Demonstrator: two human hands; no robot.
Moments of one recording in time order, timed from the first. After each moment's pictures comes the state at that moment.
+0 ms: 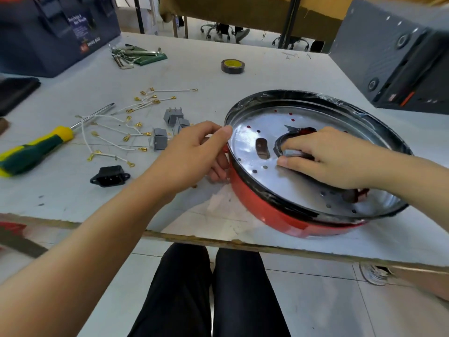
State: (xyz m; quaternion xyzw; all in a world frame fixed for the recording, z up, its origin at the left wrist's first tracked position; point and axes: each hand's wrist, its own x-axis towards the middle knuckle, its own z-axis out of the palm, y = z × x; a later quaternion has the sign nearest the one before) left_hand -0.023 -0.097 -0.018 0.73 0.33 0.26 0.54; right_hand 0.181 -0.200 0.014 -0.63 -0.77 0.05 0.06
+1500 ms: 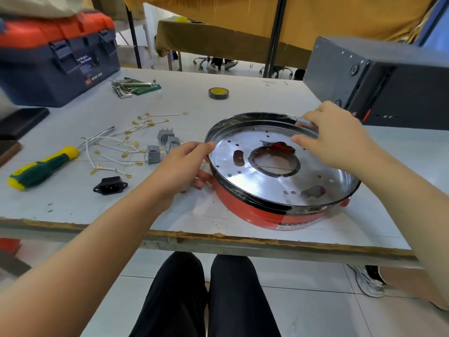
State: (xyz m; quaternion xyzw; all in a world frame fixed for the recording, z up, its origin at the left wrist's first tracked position) left_hand -0.020 -0.108 -0.017 0.68 0.40 0.26 0.55; right_hand 0.221 -0.215 0.027 -0.80 -0.57 -0.14 0.14
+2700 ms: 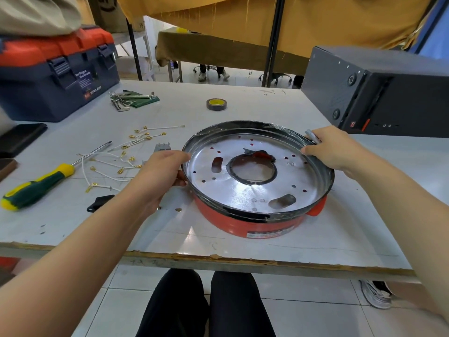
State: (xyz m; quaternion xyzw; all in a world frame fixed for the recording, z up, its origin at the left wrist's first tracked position) left_hand -0.022 -0.078 -0.012 0.63 0.43 0.30 0.57; right_hand 0.252 -0.195 0.021 -0.87 -0.43 0.08 0.24
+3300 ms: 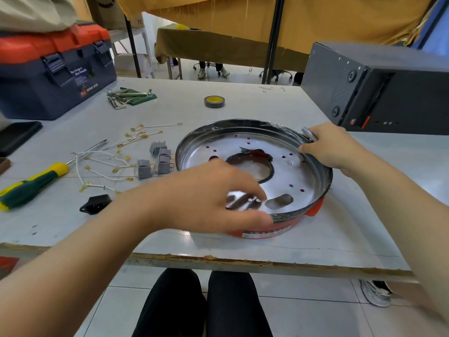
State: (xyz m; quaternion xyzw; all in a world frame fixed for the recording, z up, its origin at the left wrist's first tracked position) left_hand -0.008 -0.143 0.038 0.98 0.08 0.05 0.18; right_hand 0.249 -0.194 0.023 -0.87 -0.44 0.06 0.22
